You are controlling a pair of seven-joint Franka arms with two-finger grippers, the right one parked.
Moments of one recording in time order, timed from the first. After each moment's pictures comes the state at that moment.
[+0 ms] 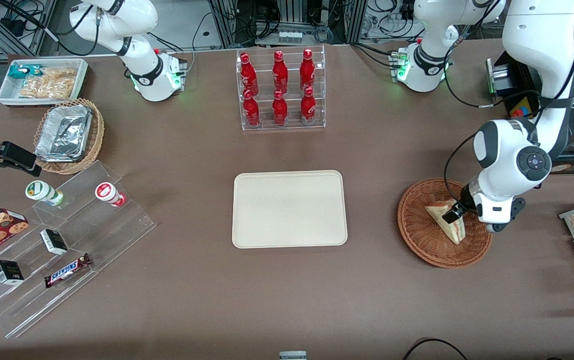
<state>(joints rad) -0.05 0.32 0.01 -2.11 -0.03 2.41 -0.75</state>
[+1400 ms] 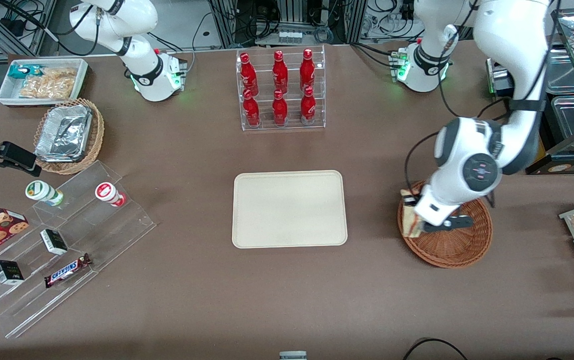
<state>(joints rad) -0.28 0.34 -0.03 -1.86 0.00 2.07 -0.37</state>
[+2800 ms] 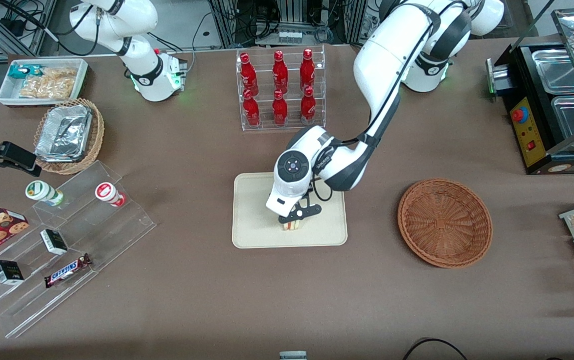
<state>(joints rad) -0.70 0.86 -0.10 -1.26 -0.06 2.05 -0.99</state>
